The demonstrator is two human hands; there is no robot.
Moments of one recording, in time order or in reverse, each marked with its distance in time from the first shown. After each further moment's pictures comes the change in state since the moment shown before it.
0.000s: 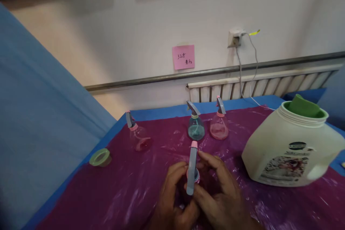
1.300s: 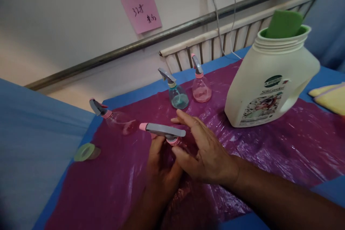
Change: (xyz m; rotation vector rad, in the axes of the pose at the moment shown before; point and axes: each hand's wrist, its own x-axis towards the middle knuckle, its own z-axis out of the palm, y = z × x) left_hand 0.020 0.011 -0.012 -0.116 -0.201 -0.158; right_hand 0.013 -0.029 -0.007 0.018 -0.085 -0.152
